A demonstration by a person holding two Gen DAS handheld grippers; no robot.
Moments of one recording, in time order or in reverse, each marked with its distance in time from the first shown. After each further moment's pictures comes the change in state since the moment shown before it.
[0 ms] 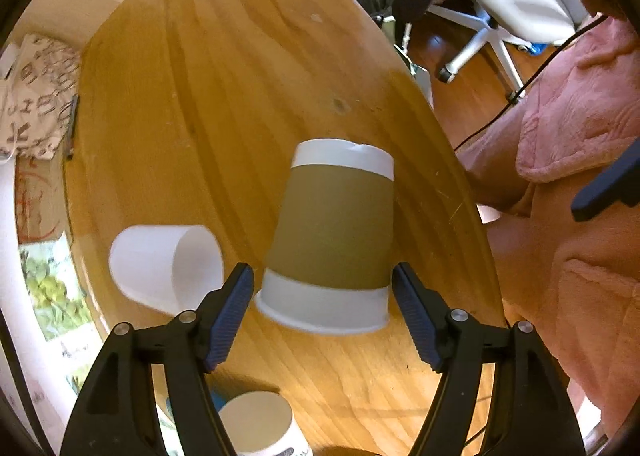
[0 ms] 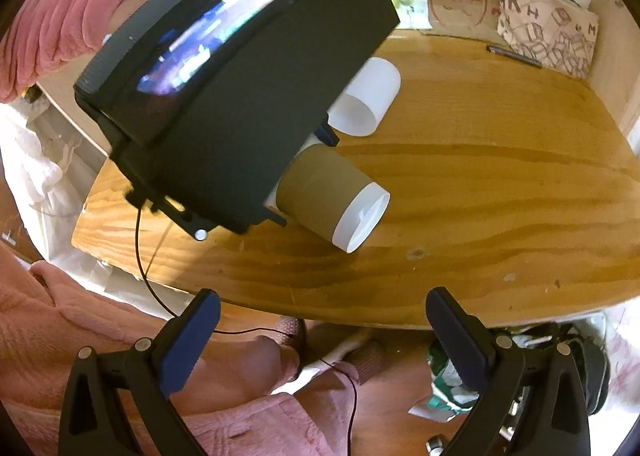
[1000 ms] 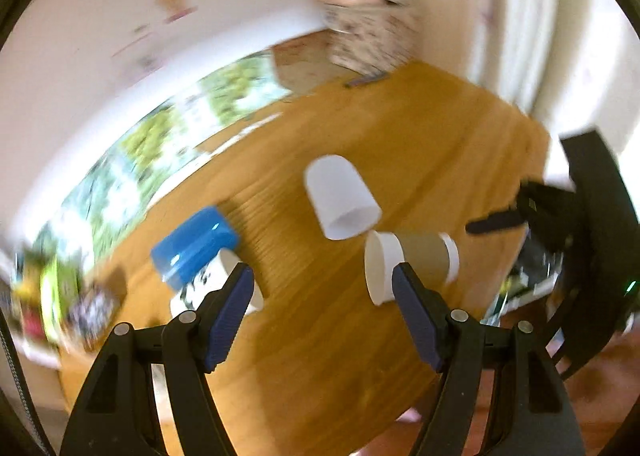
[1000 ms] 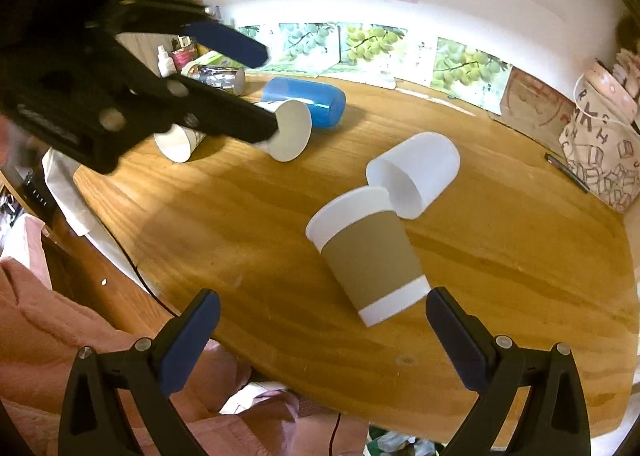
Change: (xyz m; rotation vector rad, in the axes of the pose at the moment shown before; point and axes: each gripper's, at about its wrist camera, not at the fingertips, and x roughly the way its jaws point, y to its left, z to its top) left arm -0.093 0.000 -0.111 -1.270 -0.378 0.275; right arm 0.017 0.023 0.034 -0.360 -0.091 0.003
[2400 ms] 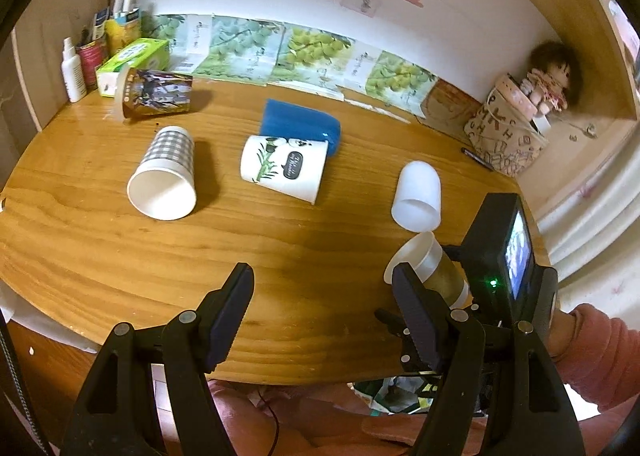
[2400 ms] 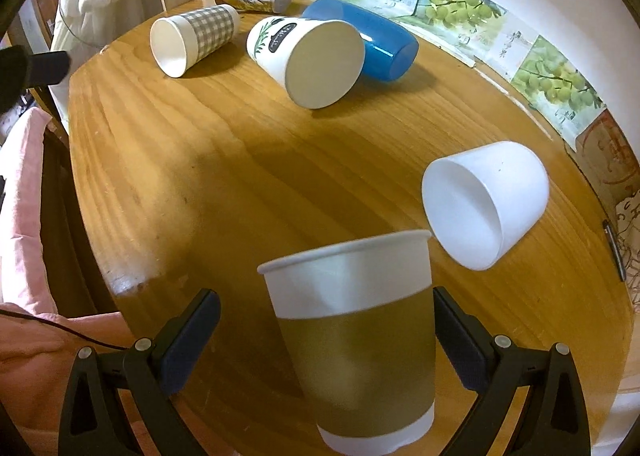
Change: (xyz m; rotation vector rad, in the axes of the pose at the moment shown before) left arm -0.032 0.027 -0.109 -0.759 -0.096 0.085; right arm 0.090 0.008 0.028 -0.304 0.207 0.018
